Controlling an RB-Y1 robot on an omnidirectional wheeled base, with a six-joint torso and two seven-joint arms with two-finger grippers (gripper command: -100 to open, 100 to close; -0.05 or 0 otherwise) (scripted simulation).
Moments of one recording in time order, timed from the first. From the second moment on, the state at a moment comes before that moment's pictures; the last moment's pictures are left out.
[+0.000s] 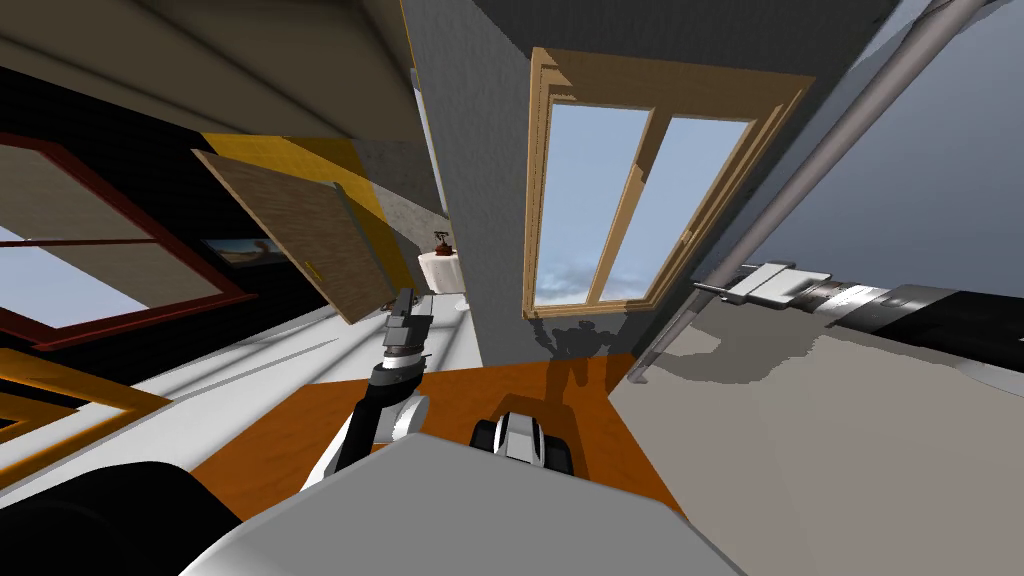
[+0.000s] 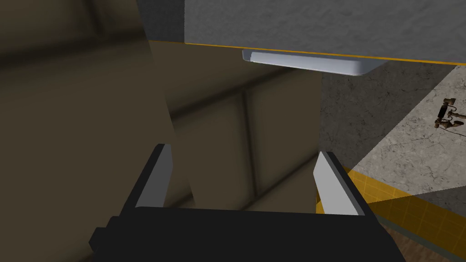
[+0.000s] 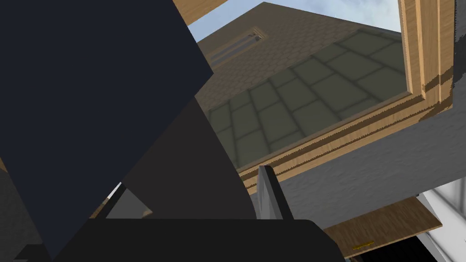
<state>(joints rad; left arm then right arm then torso) 0.53 0.05 0.07 -2.36 0.02 -0.58 -0.14 -0.19 -1.42 -0.16 -1.02 0.45 -0.88 0.77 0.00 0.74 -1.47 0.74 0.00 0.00</state>
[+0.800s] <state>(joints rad) 0.53 0.05 0.07 -2.36 0.02 -0.58 -0.14 -0.24 -1.40 -0.12 -1.09 0.43 -1.03 0.77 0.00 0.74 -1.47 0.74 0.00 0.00</state>
